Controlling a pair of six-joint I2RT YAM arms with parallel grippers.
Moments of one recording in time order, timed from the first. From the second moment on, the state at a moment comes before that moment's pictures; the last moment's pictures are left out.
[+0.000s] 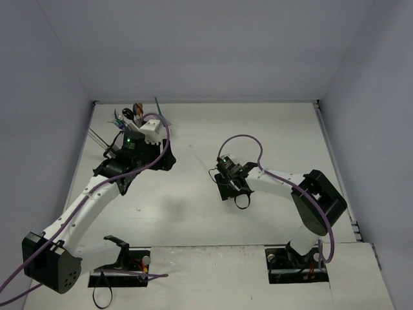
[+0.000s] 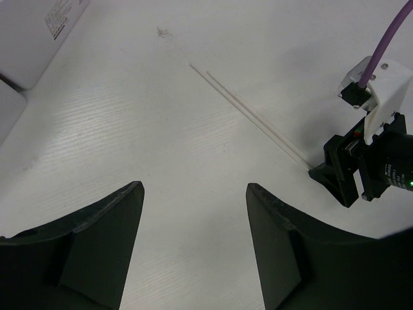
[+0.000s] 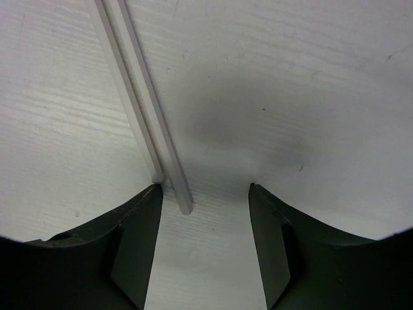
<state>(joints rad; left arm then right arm) -0.39 1.12 0.97 -0.44 0.15 -0.25 0.75 1.64 0.89 -0.47 0.17 0.40</state>
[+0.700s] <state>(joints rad) -0.39 1.11 0.97 -0.44 0.13 -0.25 0.70 1.73 0.98 -0.42 0.17 0.36</state>
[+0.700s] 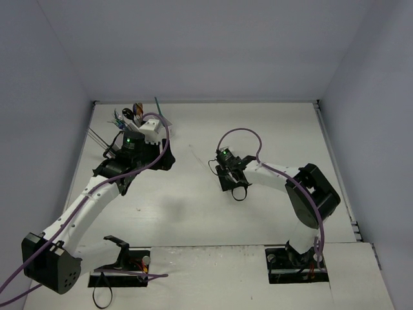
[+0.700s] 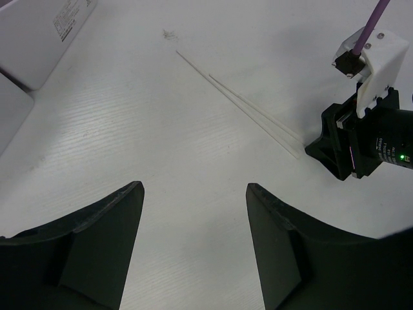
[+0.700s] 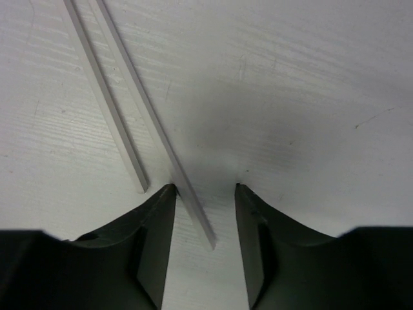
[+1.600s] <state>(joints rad) -0.39 1.11 0.97 -0.44 0.12 -0.25 0.67 1.84 1.12 -0.43 0.14 0.29</state>
